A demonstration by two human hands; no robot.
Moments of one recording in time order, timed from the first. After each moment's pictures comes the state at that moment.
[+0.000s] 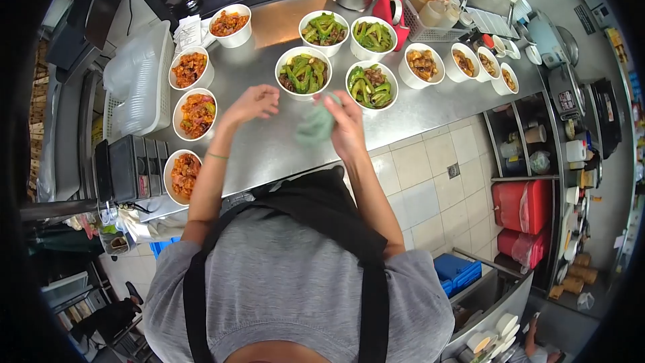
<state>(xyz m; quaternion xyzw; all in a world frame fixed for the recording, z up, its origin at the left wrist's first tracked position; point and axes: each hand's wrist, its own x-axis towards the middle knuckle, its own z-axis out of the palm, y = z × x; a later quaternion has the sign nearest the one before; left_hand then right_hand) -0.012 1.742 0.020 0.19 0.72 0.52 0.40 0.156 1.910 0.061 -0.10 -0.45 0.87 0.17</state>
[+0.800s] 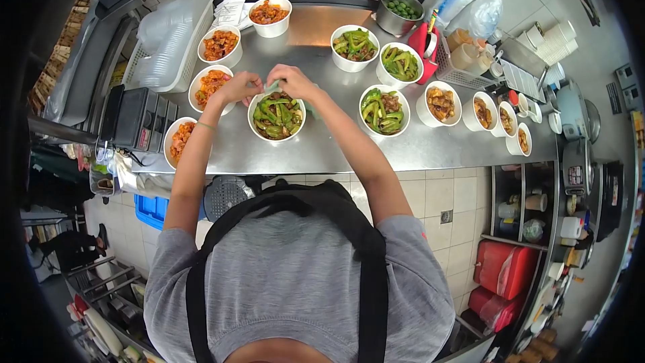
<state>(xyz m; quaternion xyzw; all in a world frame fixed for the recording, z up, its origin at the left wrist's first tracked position) -0.042 1.690 0.017 0.24 0.84 0.41 0.26 -0.025 1.894 -0.015 0.32 -0.81 0.49 0.03</state>
